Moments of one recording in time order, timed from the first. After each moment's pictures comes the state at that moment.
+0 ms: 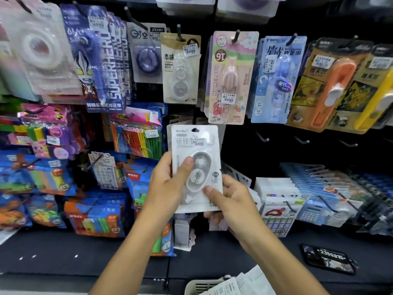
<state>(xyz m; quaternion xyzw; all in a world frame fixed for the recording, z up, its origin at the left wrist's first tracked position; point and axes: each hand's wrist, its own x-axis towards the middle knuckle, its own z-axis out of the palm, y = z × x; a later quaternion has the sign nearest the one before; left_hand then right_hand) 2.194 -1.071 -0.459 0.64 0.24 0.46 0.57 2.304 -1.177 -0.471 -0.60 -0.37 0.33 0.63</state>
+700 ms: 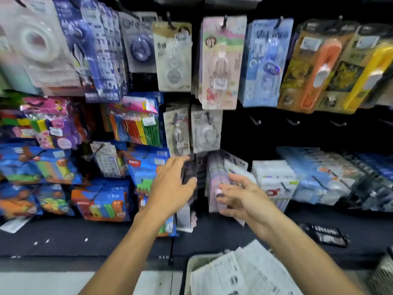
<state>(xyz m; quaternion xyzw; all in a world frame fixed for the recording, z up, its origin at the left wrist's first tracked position) 2.192 -1.070 -0.490 0.86 0.36 0.25 0.27 2.336 -1.209 -0.499 -0.61 -0.19 0.43 0.64</state>
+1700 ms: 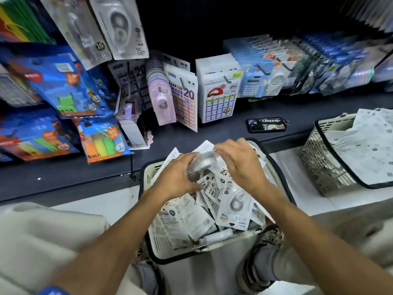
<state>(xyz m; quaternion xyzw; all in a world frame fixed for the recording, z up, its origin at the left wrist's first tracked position) 2.221 -1.228 -0.652 0.89 0.25 -0.07 0.37 2.364 -1.379 -0.662 -0.78 -0.52 -0.11 0.34</state>
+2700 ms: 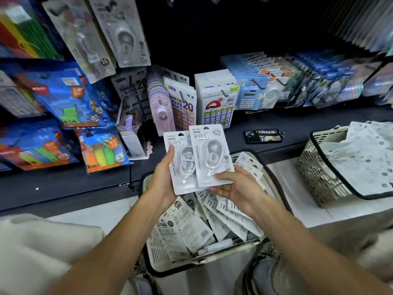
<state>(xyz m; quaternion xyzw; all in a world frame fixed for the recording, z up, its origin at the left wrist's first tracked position) 2.229 -1.221 -0.649 0.41 0.35 0.09 0.84 2.336 -1.386 -0.640 -0.55 0.04 0.47 0.69</state>
